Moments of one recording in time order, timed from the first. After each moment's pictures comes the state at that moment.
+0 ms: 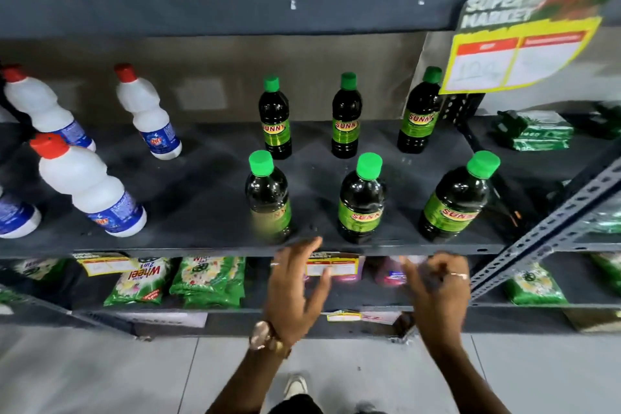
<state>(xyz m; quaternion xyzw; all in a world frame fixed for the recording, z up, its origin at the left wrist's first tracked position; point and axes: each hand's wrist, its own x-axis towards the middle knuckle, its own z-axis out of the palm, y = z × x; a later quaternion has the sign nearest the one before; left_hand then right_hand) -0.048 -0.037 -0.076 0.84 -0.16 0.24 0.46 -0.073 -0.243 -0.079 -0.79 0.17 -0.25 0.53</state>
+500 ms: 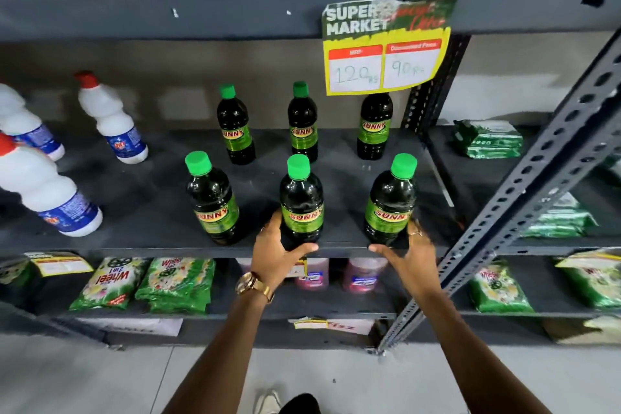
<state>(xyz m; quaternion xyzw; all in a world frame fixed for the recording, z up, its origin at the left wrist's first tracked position) 0.018 -0.099 -0.092 0.87 -0.01 0.05 0.49 -0.014 -0.351 -0.093 -0.90 0.07 -0.10 0.42</state>
